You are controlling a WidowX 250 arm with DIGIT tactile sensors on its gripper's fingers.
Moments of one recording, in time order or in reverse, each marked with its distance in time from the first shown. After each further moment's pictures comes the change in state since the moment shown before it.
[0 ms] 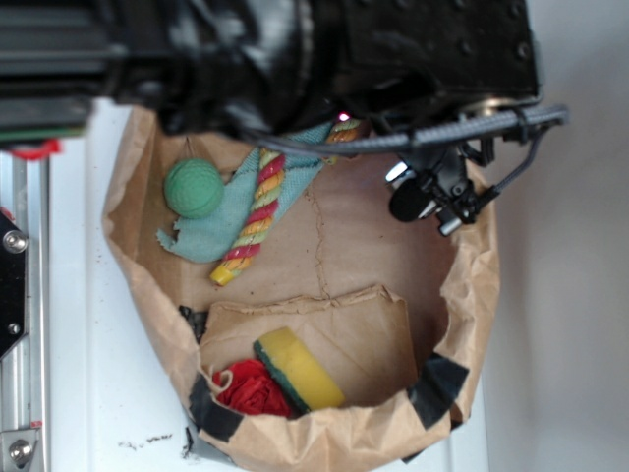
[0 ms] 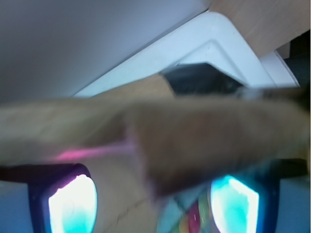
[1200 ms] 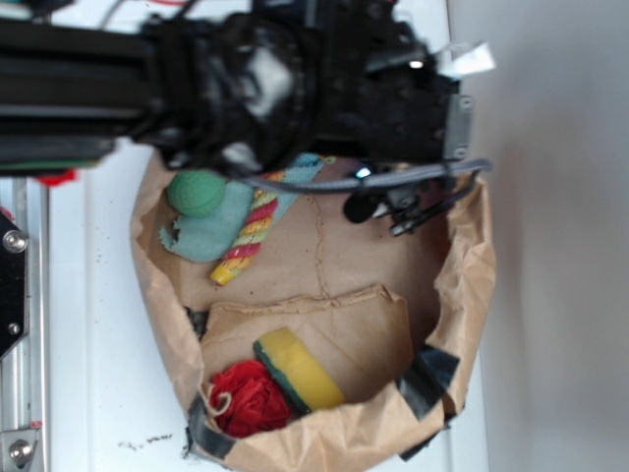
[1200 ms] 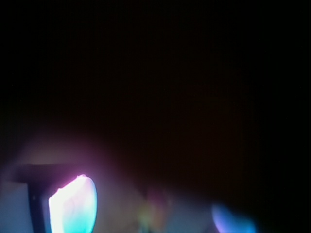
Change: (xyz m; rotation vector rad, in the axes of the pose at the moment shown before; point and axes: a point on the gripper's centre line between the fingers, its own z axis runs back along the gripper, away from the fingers) arm -0.020 0.025 -0.037 0.087 -0.072 -0.152
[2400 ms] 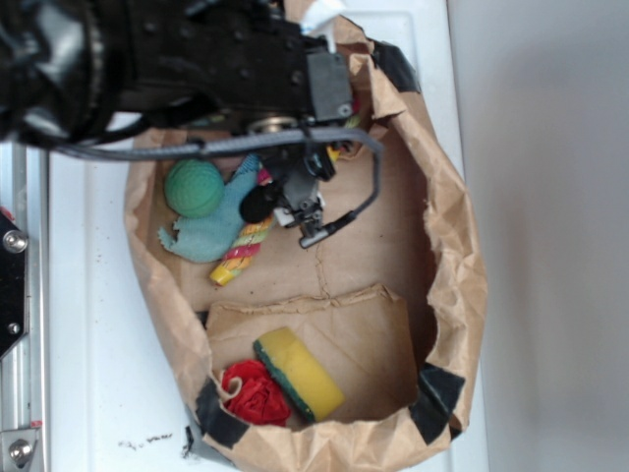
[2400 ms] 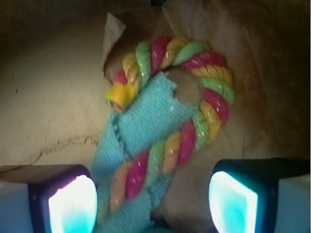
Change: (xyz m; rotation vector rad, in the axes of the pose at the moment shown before) arm -0.038 0.019 0.013 -0.102 0.044 -0.061
